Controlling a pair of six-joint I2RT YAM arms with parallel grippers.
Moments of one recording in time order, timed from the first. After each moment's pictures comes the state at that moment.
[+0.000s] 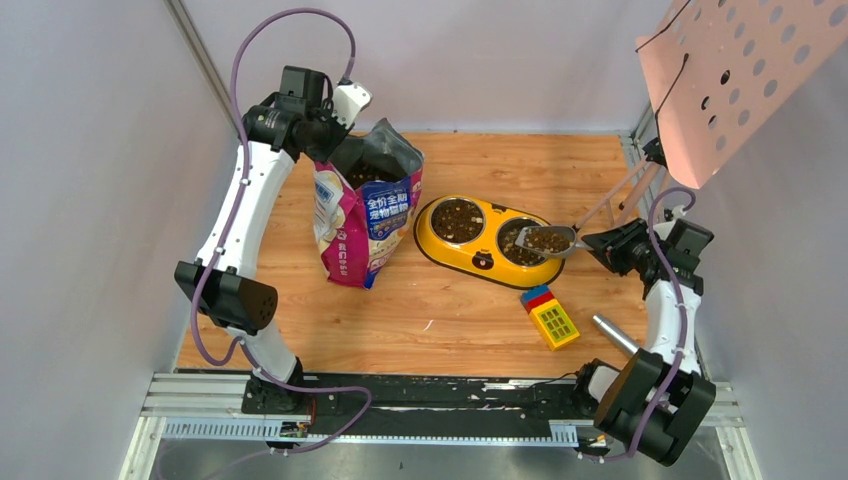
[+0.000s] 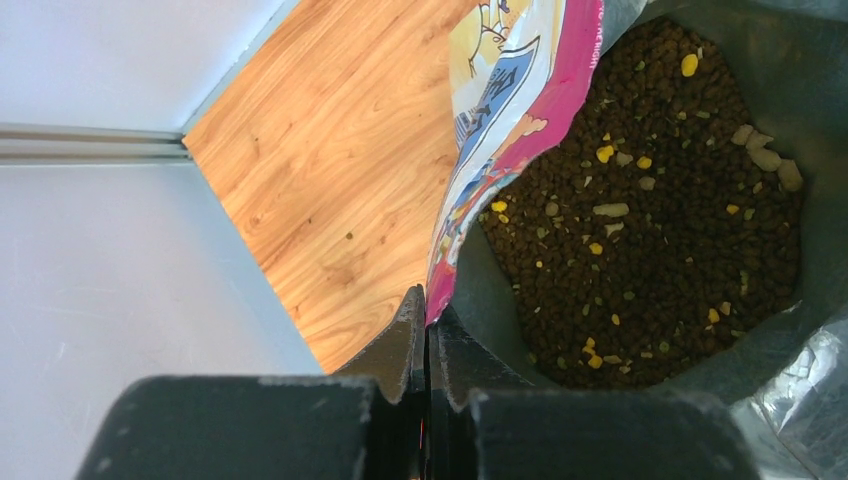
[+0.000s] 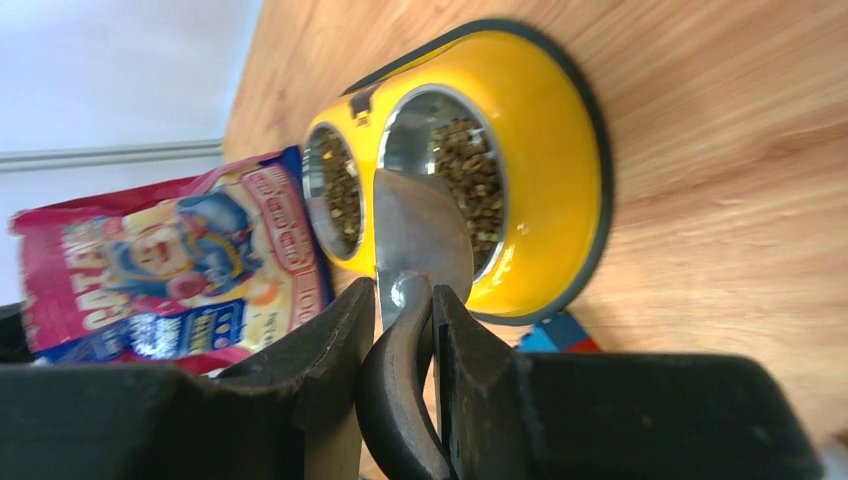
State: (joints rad) left arm -0.26 1.72 2.05 -1.10 -0.03 0.53; right arm -0.52 1.08 0.69 -0.30 -0.77 0.68
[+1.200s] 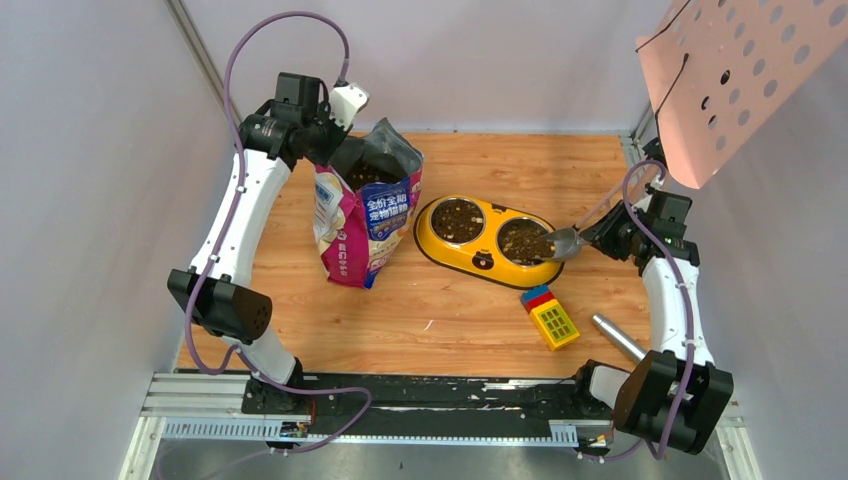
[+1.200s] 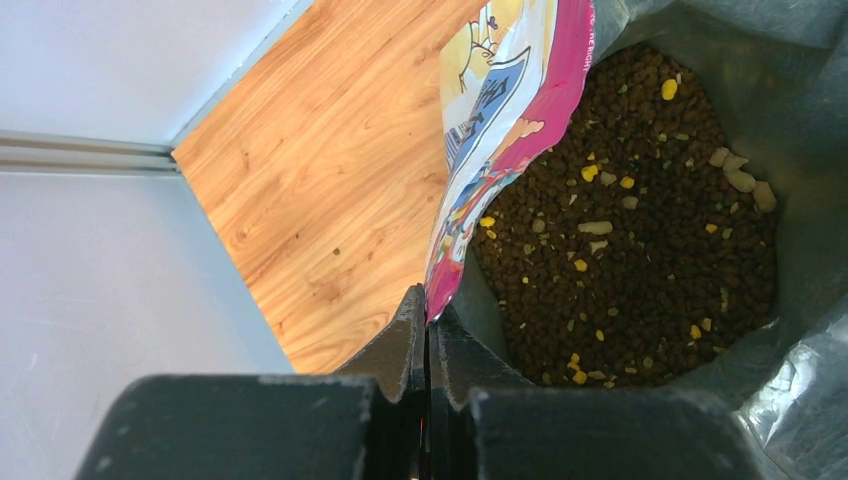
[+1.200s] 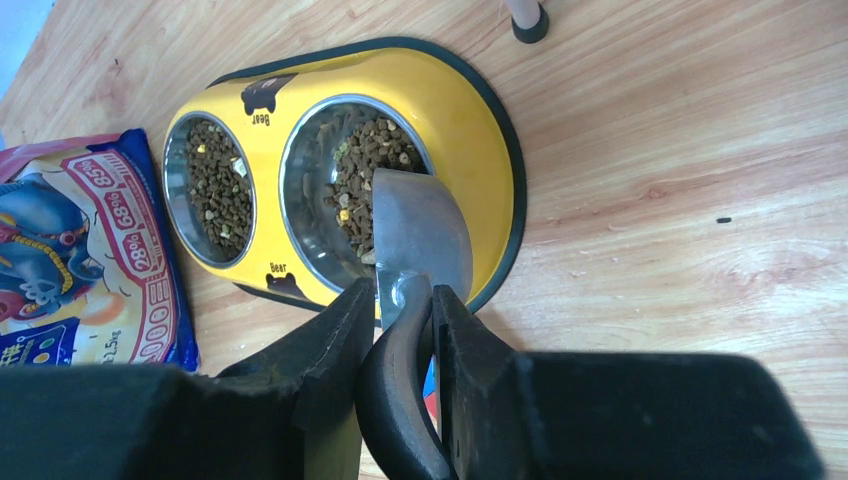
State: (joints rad) left arm -0.26 1.66 1.94 -1.00 0.01 0.50; right arm -0.31 1.15 0.91 -0.56 -0.38 0.43
